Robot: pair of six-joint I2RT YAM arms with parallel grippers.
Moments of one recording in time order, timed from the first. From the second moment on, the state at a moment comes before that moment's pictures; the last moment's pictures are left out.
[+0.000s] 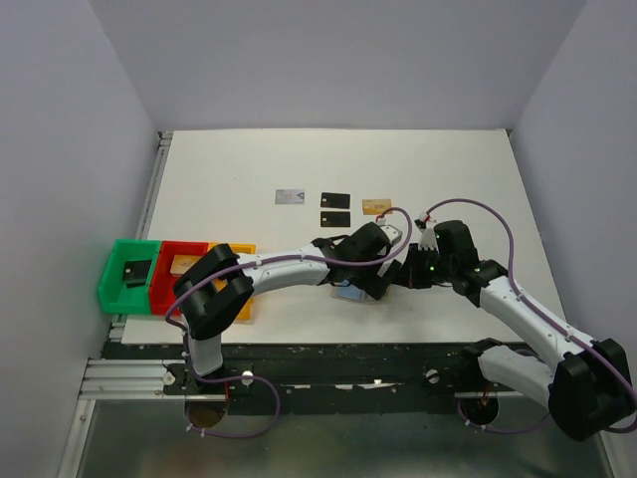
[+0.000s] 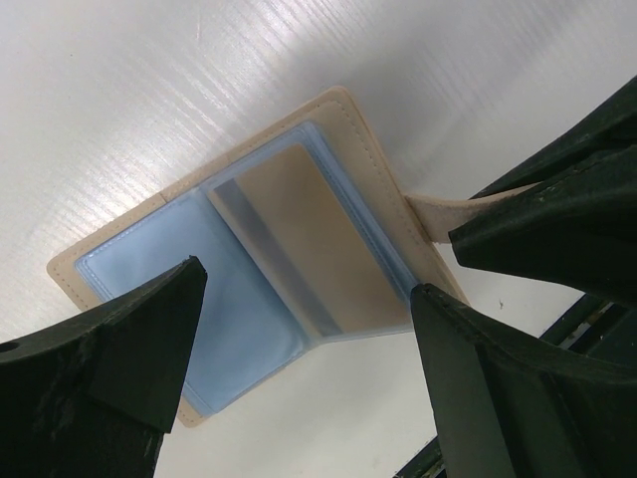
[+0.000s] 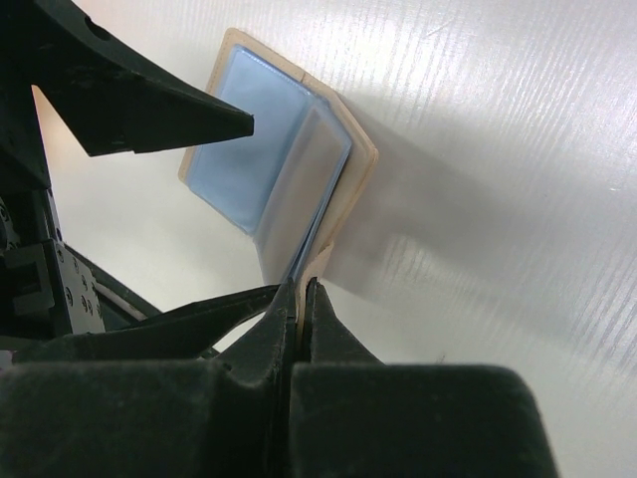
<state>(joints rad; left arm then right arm) -1.03 1.81 1.22 -0.29 0.01 -0.33 0.38 1.04 0.57 -0.35 -0.36 0.37</state>
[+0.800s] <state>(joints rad) -1.03 1.75 1.20 -0.33 -0.18 -0.36 0.38 1.04 0.57 -0.35 -0.36 0.37</state>
